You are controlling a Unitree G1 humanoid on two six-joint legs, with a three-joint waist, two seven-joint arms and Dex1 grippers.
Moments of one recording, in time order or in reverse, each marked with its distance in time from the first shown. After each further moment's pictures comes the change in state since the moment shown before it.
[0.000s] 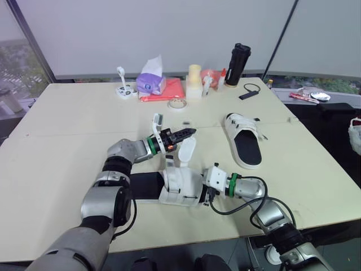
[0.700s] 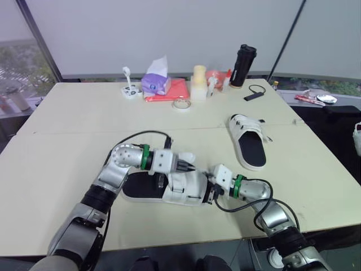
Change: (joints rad) left arm 0.376 0.258 -0.543 -0.544 0.675 -1.605 -0.215; right arm 0.046 0.004 -0.092 -0.019 0.125 0.102 0.002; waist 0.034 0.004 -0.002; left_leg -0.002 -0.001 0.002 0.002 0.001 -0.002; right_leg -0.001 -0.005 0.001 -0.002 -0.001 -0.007
